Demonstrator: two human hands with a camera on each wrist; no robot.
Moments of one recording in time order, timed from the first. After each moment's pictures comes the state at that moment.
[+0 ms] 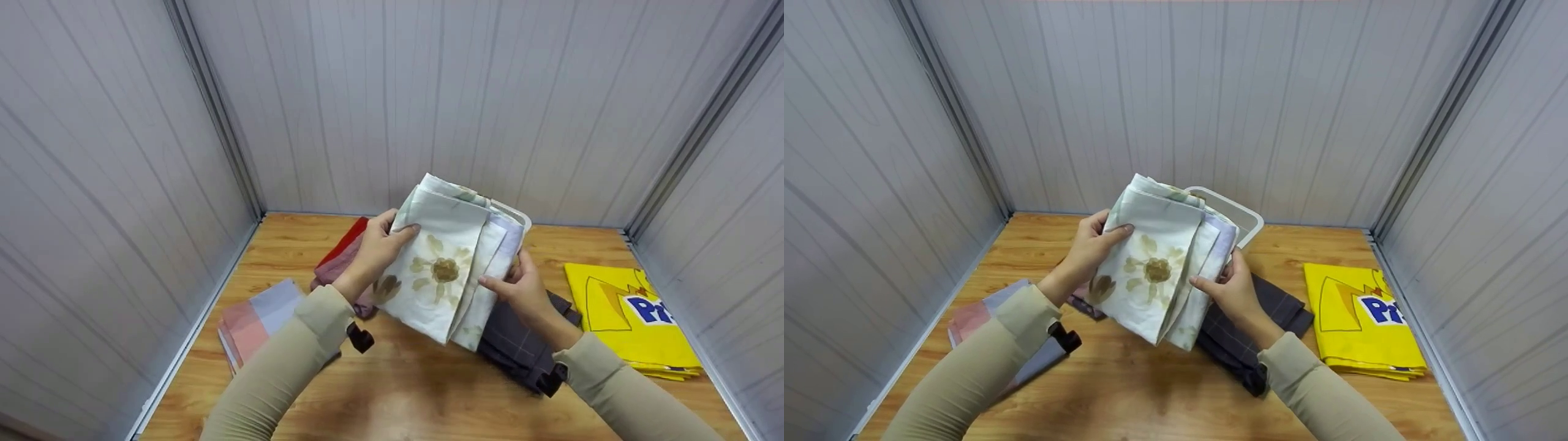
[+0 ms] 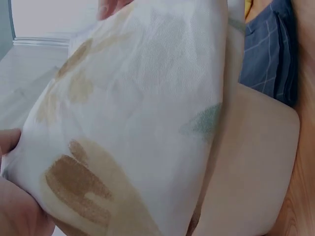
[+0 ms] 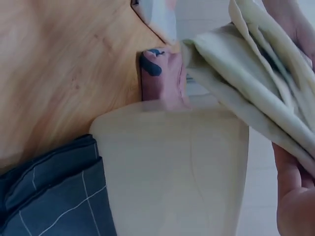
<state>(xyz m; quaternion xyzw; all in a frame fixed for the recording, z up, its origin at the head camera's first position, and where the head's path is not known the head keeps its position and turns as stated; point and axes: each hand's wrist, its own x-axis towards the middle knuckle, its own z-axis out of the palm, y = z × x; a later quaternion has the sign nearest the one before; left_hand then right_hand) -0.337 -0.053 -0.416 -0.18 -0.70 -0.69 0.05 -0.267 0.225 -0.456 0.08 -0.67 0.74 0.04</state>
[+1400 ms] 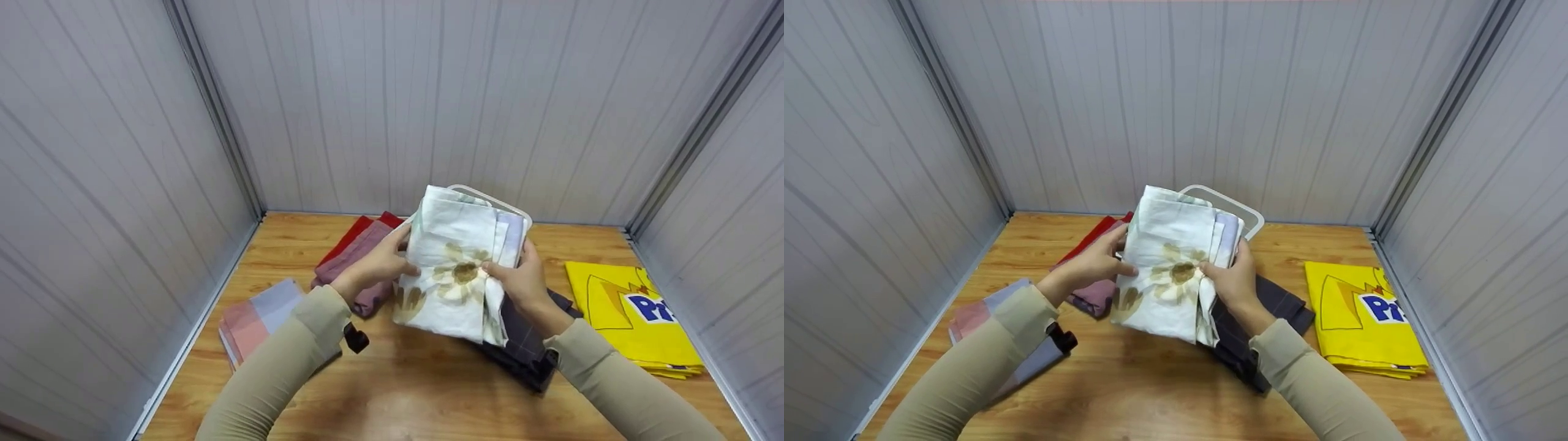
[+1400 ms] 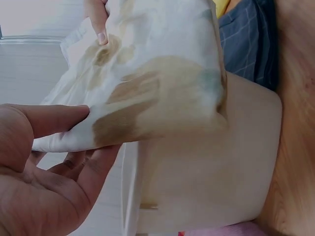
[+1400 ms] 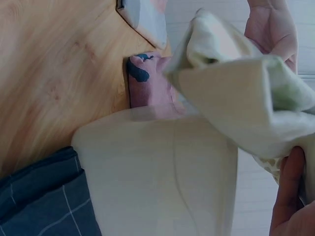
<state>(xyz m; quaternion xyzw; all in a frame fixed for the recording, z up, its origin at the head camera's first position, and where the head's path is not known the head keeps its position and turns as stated) -0.337 -0.062 -0.427 -0.20 -0.79 -0.56 -0.15 -0.285 0.216 -0.446 -0.03 -0.73 0.68 0.12</state>
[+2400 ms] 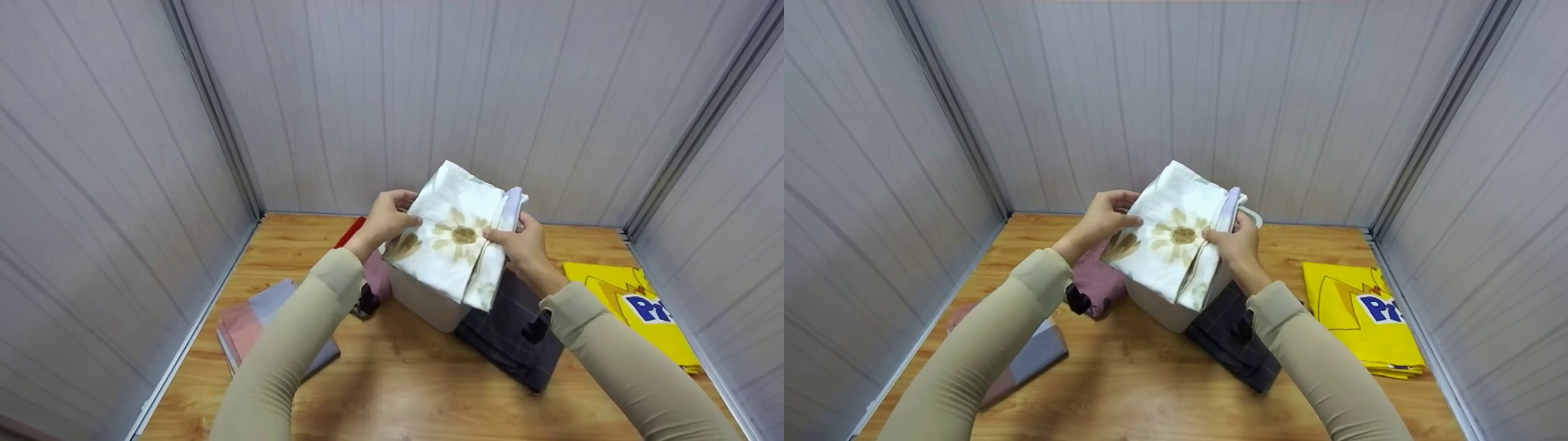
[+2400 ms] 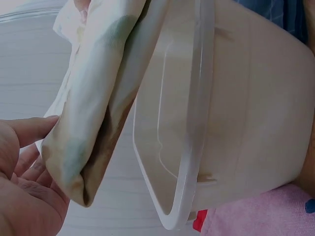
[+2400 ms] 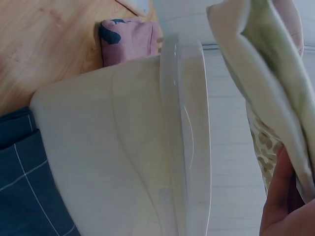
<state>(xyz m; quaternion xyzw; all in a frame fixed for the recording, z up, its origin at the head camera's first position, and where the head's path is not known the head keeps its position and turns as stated) -0.393 -0.048 -0.389 -0.16 -0.81 -0.56 -0.01 -0.333 0.225 -0.411 -0.07 -0.72 0.69 0.07</state>
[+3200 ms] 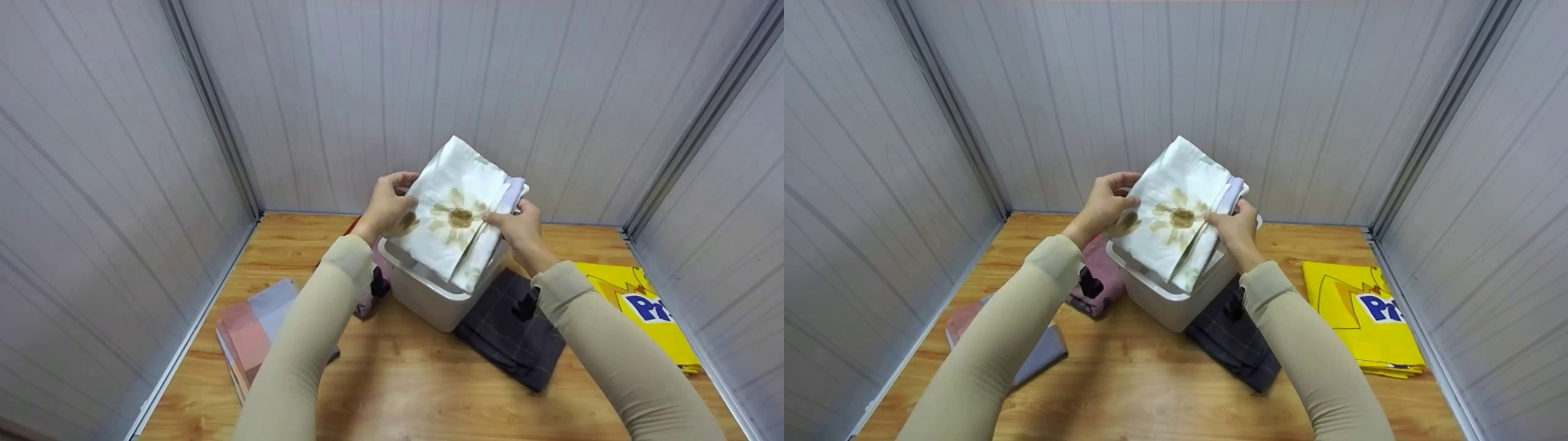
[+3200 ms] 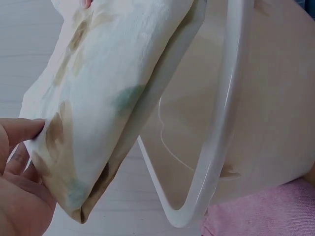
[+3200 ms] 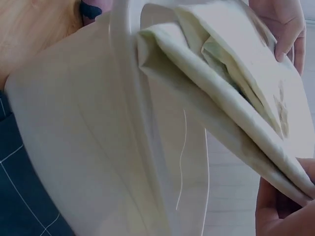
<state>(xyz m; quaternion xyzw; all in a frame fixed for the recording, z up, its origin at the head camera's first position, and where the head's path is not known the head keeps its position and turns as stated) -0.417 -0.040 -0.385 -0.17 -0.77 -0.62 0.04 -0.362 0.226 -0.398 -0.11 -0.73 0.67 0.08</state>
